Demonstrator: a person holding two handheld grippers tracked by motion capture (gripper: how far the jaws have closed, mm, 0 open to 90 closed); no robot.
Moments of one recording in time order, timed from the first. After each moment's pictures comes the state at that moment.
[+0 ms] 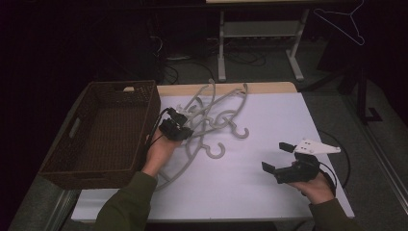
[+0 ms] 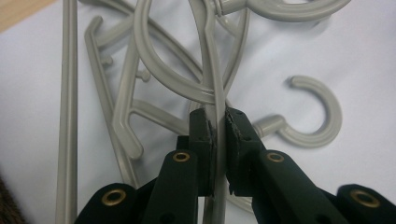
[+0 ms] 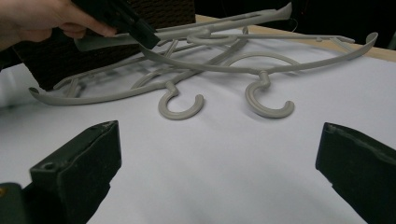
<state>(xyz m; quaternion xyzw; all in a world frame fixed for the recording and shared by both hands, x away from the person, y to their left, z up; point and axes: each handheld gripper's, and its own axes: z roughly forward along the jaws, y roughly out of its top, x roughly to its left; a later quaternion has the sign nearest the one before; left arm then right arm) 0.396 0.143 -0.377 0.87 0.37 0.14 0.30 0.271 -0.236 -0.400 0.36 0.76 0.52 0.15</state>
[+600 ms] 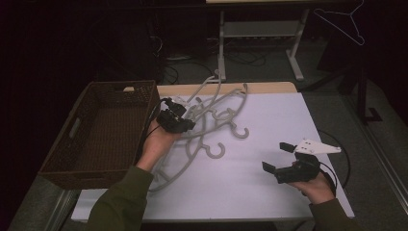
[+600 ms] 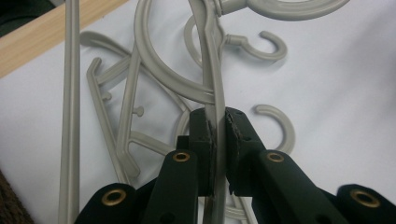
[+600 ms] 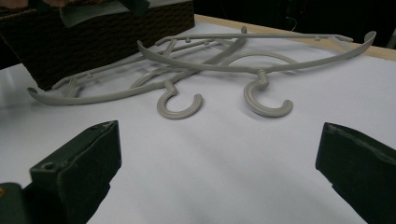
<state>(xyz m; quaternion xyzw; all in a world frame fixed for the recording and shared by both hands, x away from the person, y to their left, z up) 0.391 0.141 -0.333 0.87 0.35 0.13 0.33 0.272 -0.238 -0.401 0.36 0.76 0.52 0.15</state>
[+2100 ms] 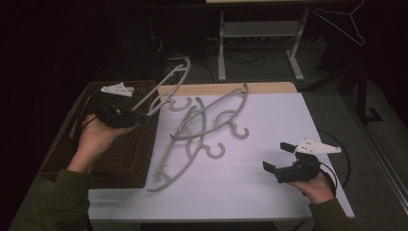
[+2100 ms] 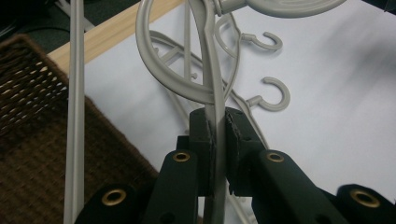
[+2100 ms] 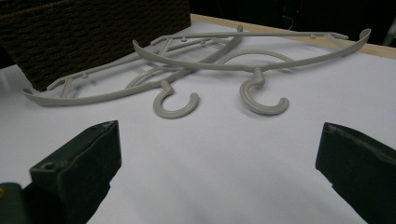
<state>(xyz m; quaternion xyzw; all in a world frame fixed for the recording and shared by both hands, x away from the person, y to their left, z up) 0.355 0.270 -0.260 0.86 0.34 0.12 0.36 0.272 -0.239 -0.403 0.37 0.75 0.52 0.15</state>
